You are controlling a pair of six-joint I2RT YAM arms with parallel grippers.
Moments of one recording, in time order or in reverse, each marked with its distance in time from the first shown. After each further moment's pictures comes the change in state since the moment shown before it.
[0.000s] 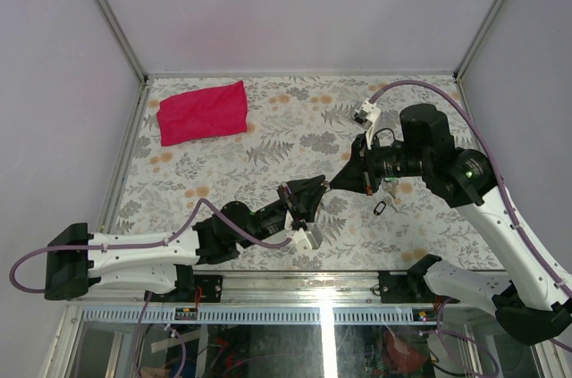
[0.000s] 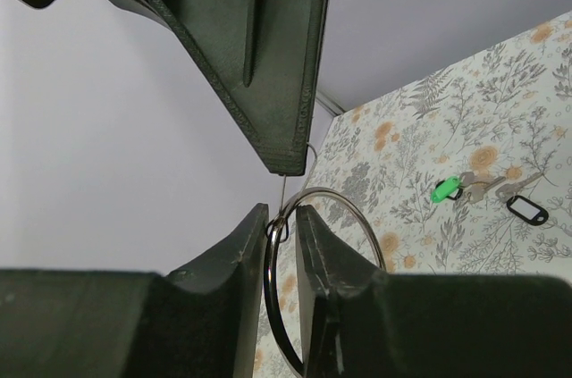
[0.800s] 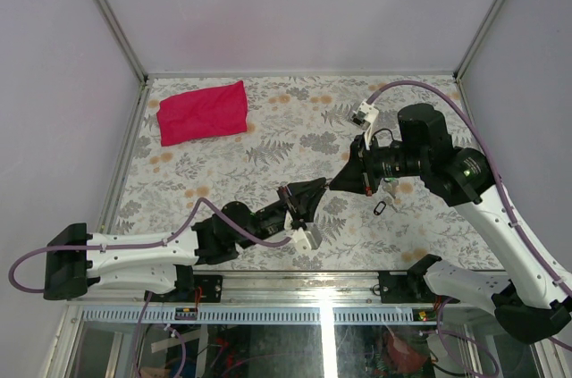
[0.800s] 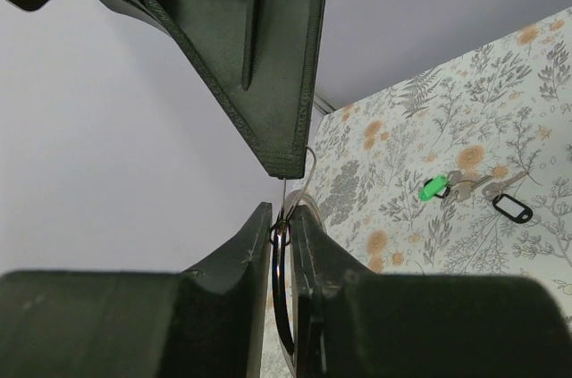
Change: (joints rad) left arm -0.006 -0.006 0.000 -0.018 0.004 -0.013; right arm 0.000 0.010 0.000 -0.011 -0.011 -0.011
